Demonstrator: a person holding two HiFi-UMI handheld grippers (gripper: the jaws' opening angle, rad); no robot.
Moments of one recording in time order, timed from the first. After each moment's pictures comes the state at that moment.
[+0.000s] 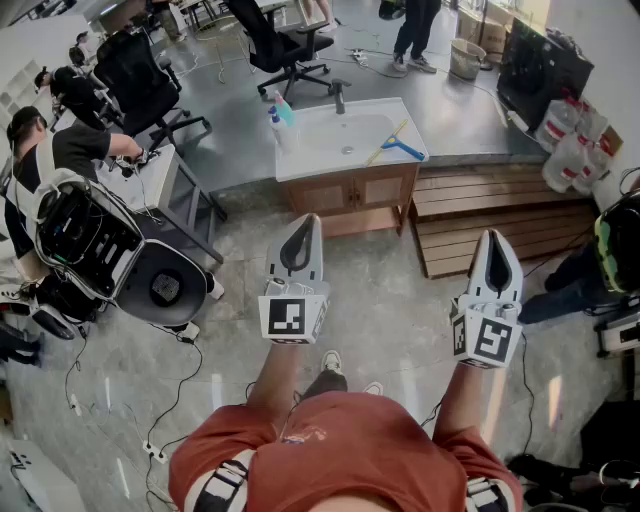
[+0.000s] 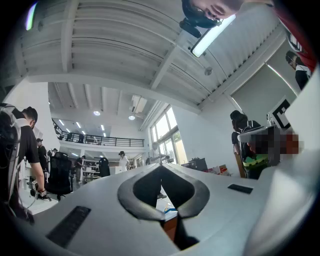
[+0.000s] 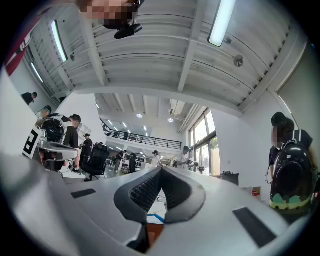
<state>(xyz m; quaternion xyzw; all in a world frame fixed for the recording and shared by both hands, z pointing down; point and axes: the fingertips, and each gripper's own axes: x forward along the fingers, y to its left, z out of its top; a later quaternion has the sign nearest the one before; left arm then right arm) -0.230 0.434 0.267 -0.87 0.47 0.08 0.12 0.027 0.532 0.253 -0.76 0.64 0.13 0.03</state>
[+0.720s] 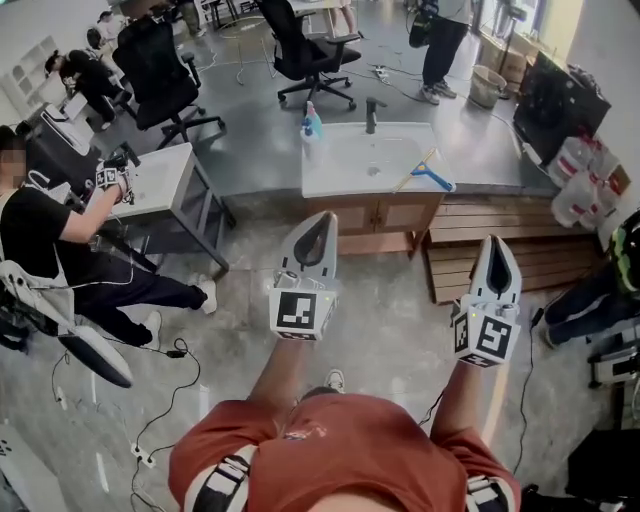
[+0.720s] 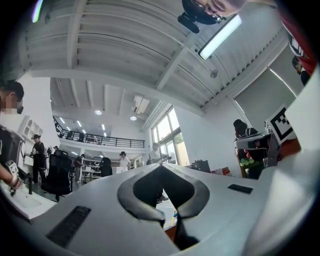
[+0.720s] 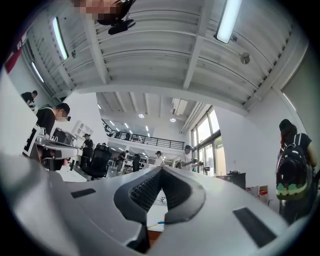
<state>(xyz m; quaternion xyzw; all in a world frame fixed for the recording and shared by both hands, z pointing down) -0.314 0.351 0.252 -0.88 0.45 0.09 0.11 -0.064 0.437 0.244 -0.76 0.64 0.13 0.03</state>
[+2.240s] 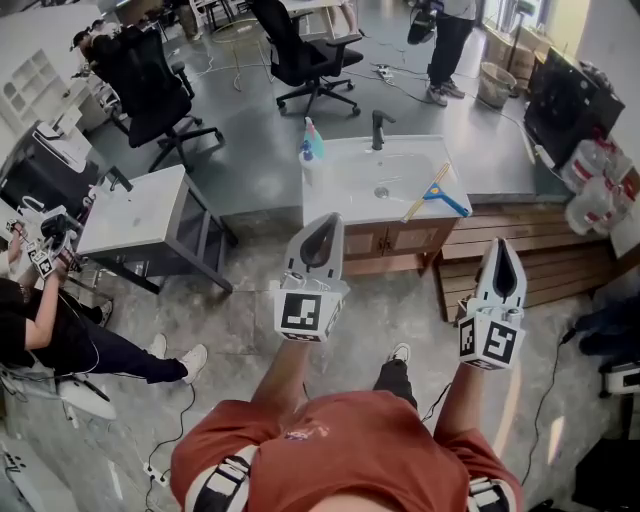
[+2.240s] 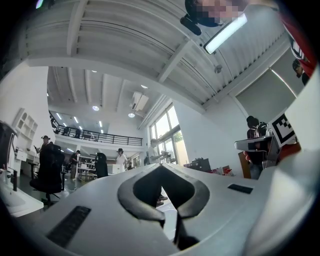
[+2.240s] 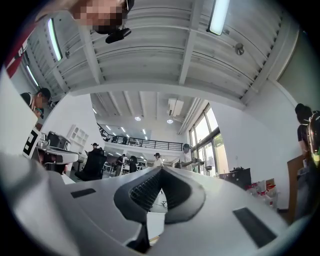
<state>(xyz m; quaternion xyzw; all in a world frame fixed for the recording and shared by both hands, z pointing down) -0.279 0.170 0.277 -0.89 0.44 0.08 0.11 -0.031 0.265 0.272 -0.76 0.64 0.12 0.07</state>
